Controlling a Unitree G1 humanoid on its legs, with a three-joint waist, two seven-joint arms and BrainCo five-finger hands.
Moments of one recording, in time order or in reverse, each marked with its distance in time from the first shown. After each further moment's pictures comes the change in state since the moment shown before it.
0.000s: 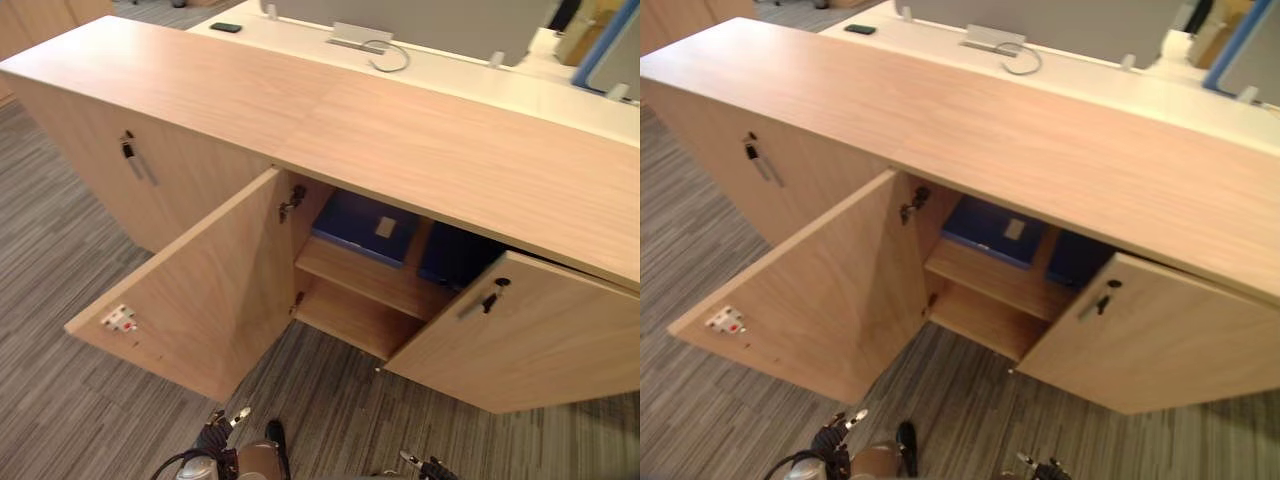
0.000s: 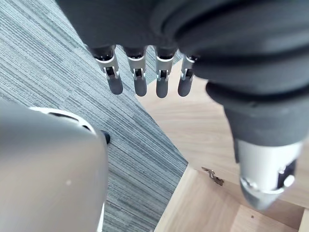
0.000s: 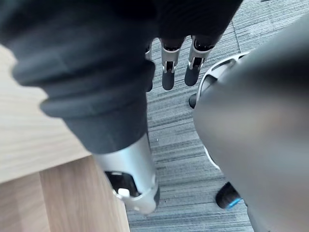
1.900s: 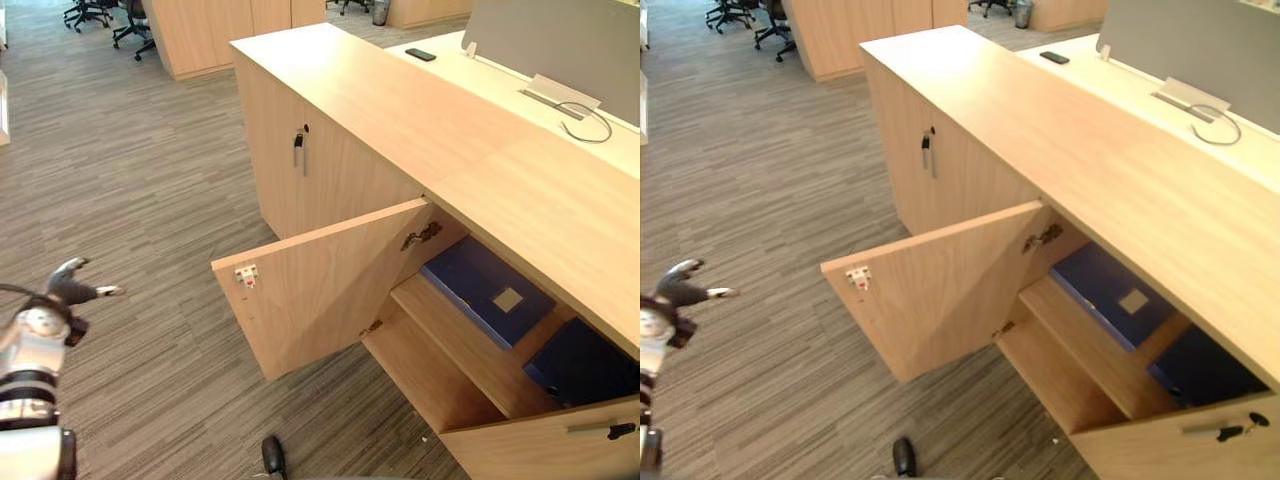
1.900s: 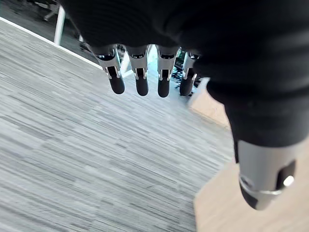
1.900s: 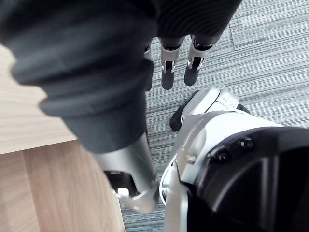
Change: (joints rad) left arm -0.424 0.660 0.042 -0.246 0.440 0.046 -0.144; right arm 0.152 0.028 -0.389 0.058 0.081 0.026 0.128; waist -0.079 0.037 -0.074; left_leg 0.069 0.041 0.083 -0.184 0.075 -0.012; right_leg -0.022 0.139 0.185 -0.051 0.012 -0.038
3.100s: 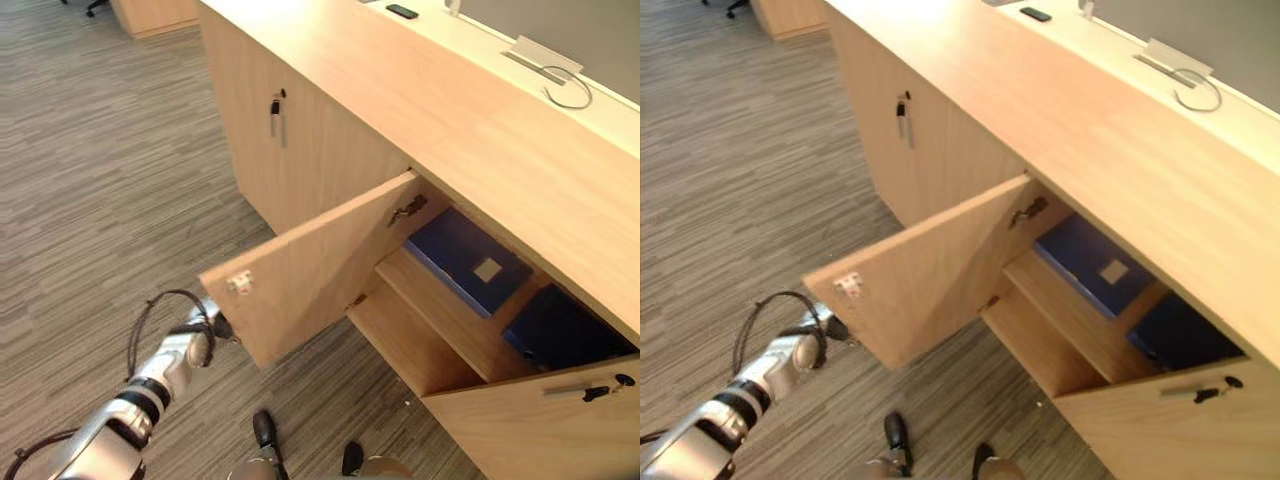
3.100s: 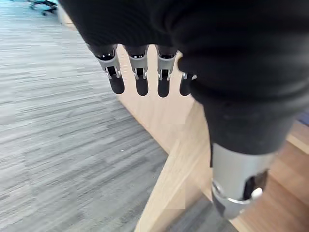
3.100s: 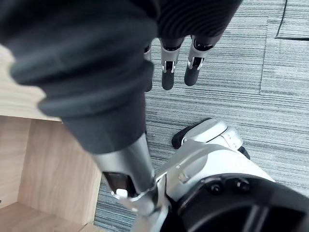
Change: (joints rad) left arm 0.045 -0.188 -0.812 -0.265 0.258 0.038 0.175; right arm 0.022 -0.058 0.429 -0.086 0.036 -0.080 -0.049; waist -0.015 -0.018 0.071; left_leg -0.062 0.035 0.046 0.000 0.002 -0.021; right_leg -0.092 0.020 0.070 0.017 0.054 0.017
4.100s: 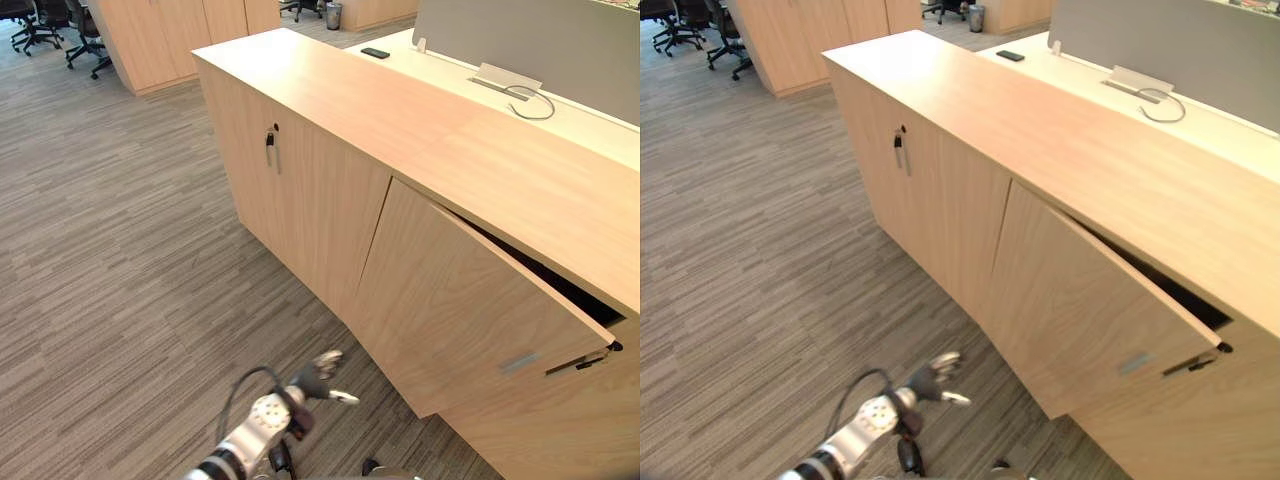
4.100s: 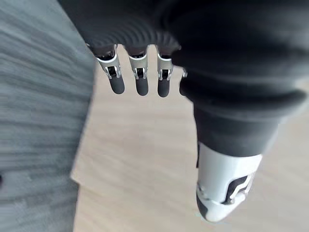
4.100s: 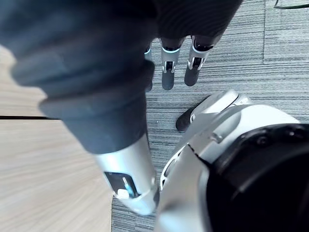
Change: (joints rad) left arm 0.276 -0.392 0.205 0.230 -0.677 -0.204 -0.149; right arm -0.057 0.002 -0.029 0.009 -0.001 0.020 -0.041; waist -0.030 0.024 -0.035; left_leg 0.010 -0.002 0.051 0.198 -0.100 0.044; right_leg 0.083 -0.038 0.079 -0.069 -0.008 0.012
